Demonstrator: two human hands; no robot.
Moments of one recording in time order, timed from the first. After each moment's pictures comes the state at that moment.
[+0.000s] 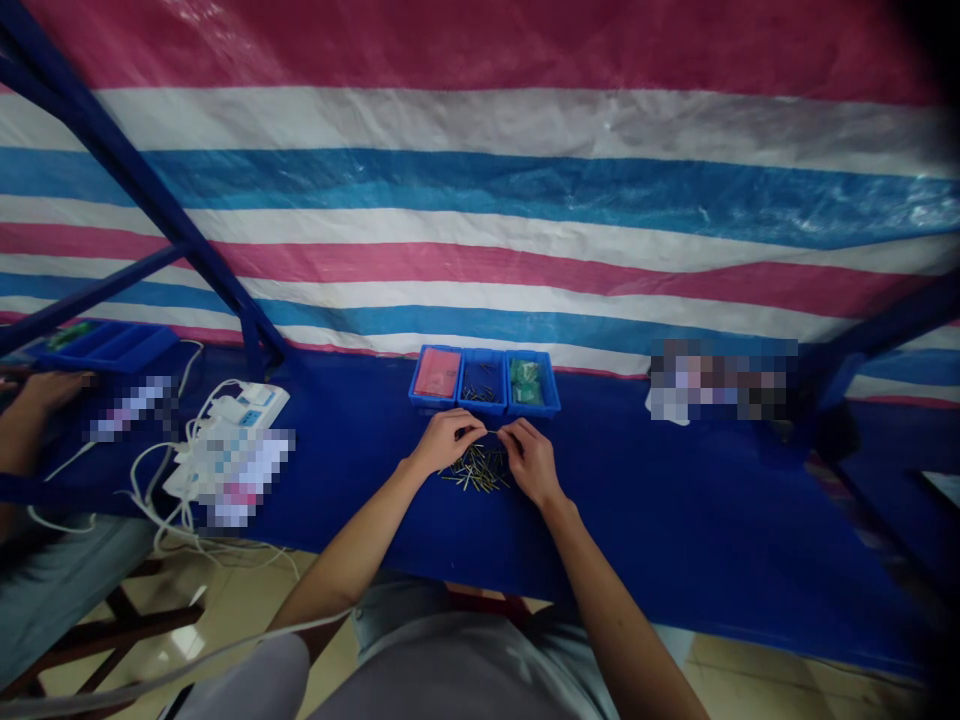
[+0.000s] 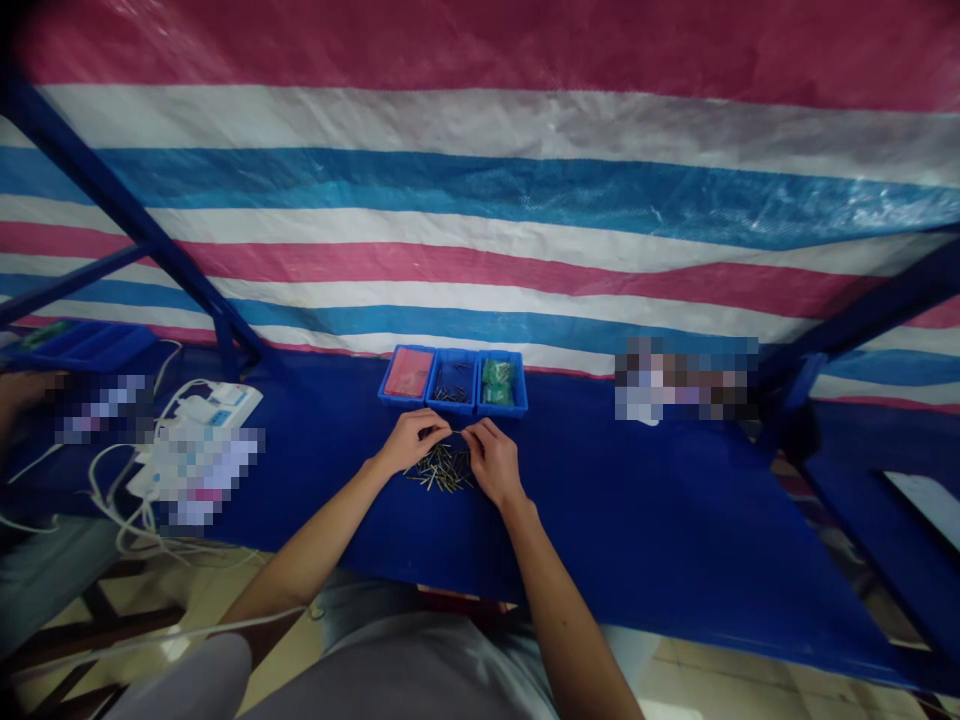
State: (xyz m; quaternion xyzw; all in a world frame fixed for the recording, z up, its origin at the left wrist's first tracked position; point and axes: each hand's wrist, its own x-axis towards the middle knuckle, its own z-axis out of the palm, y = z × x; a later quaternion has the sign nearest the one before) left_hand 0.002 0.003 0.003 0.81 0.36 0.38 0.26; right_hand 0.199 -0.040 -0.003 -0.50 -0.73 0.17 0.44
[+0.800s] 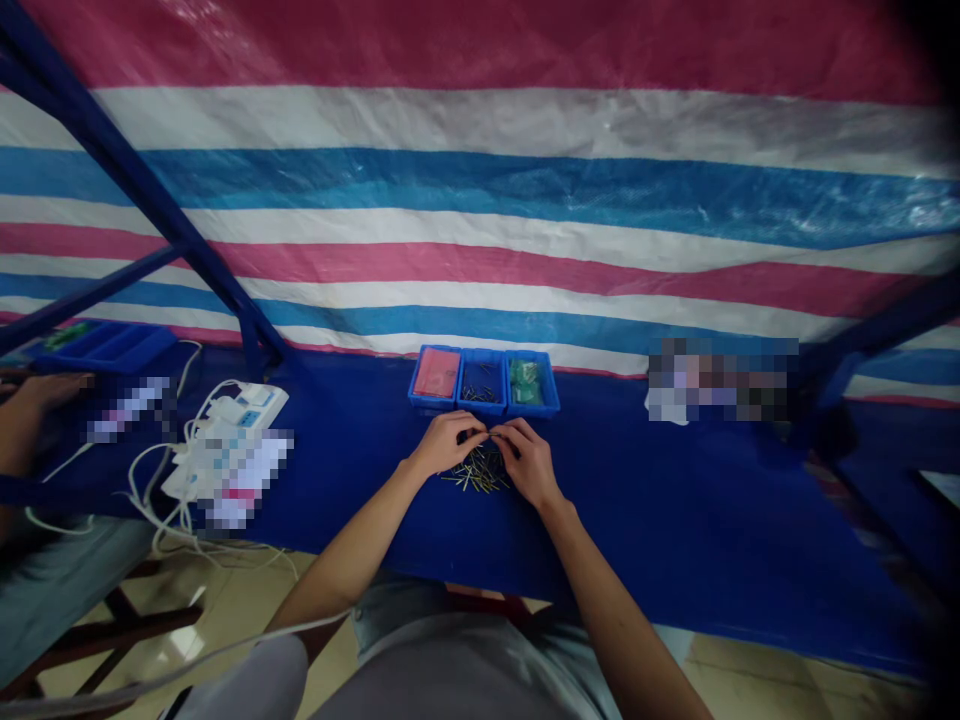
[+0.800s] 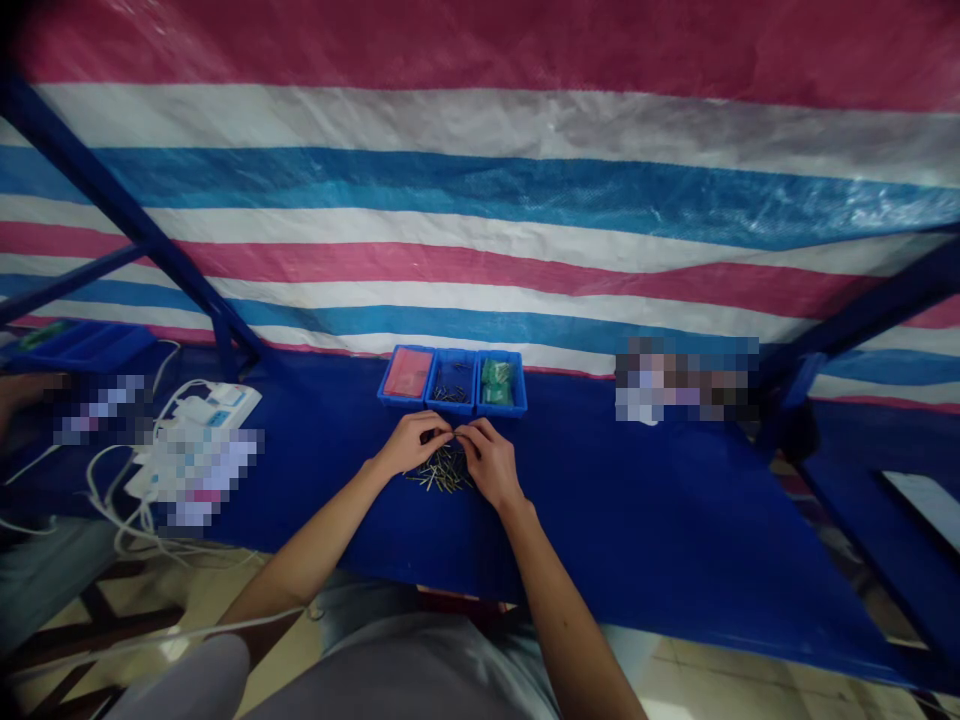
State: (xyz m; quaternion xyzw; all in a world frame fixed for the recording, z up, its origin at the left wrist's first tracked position) left_hand 0.002 0.002 0.002 0.84 0.35 0.35 0.23; right_hand 0.198 -0.040 -0.009 -0.47 -0.74 0.16 0.45
